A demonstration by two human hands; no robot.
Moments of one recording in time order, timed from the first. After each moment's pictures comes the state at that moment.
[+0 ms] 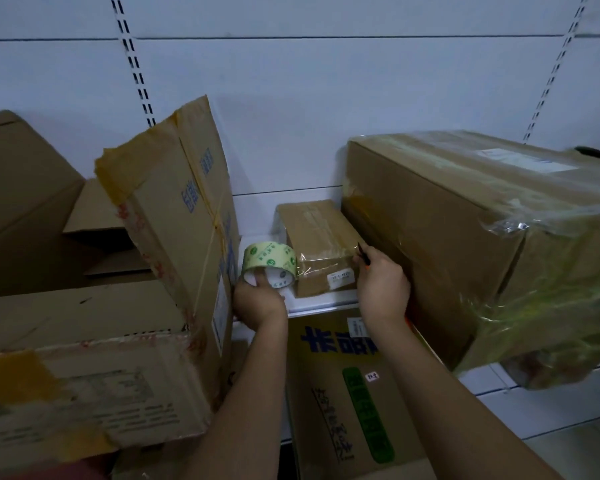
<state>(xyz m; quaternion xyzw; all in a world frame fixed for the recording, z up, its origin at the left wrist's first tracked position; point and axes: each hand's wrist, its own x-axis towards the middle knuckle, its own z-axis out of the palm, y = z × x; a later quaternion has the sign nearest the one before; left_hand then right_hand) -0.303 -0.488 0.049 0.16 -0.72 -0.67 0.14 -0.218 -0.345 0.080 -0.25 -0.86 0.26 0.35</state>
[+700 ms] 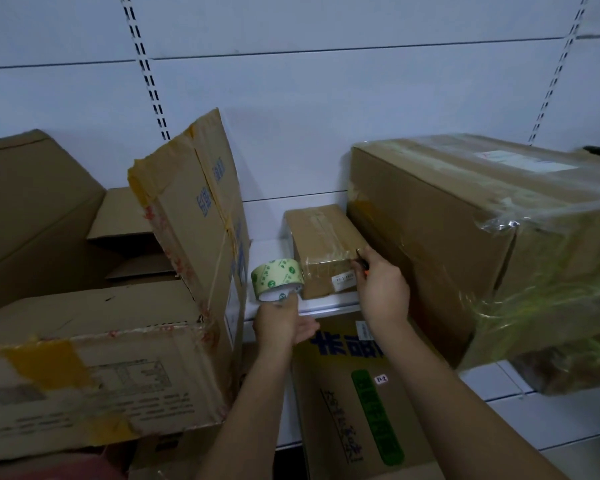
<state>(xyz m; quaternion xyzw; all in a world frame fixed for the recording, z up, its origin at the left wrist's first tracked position) -0.238 -0.505 0.073 0.12 -0.69 -0.70 -0.14 -0.210 -0.350 0.080 -0.23 -0.88 0.25 0.32</state>
